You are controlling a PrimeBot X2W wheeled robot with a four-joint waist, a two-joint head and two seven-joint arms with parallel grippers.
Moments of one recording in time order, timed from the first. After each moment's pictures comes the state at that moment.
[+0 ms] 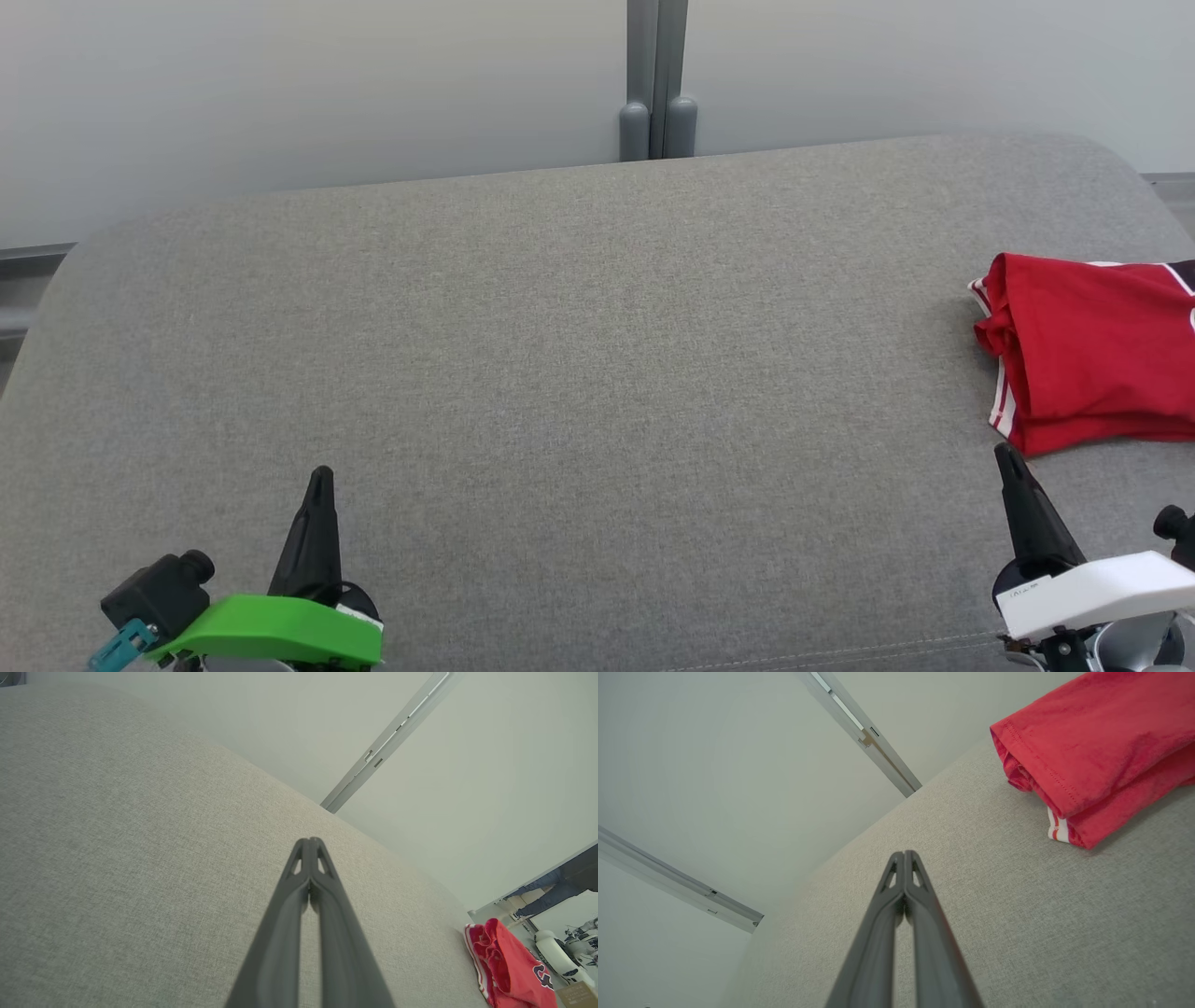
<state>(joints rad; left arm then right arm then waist) 0.03 0.19 -0.23 0.07 -0.90 0.04 -0.18 0.10 -0.10 -0.07 -0.01 0.80 0.13 0.01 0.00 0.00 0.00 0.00</state>
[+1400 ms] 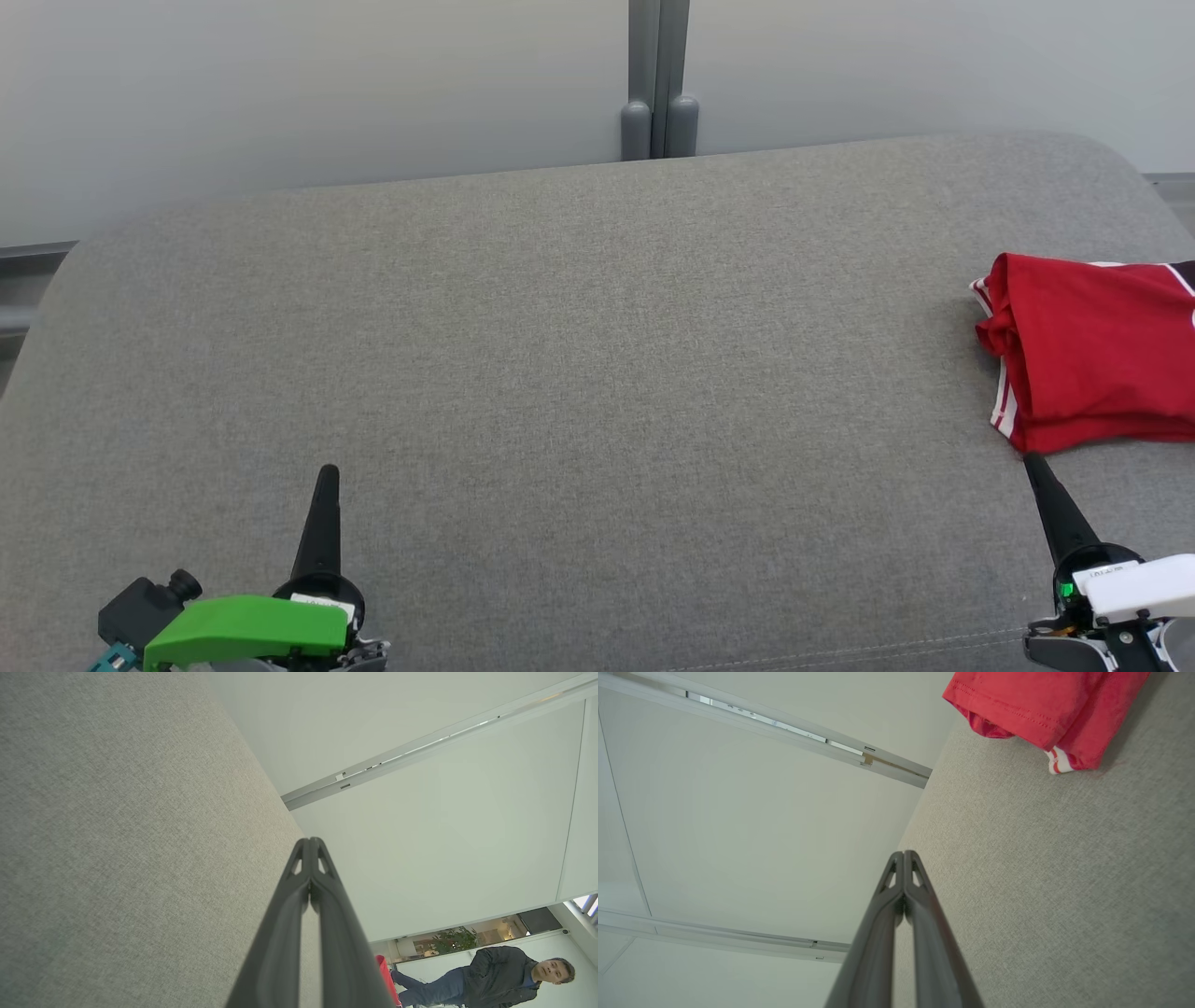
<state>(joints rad) 0.03 0.12 -0.16 0.08 -1.31 -0.05 -0.12 0.08 -0.12 -0.14 0.05 1.31 0.13 0.11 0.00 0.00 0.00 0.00</state>
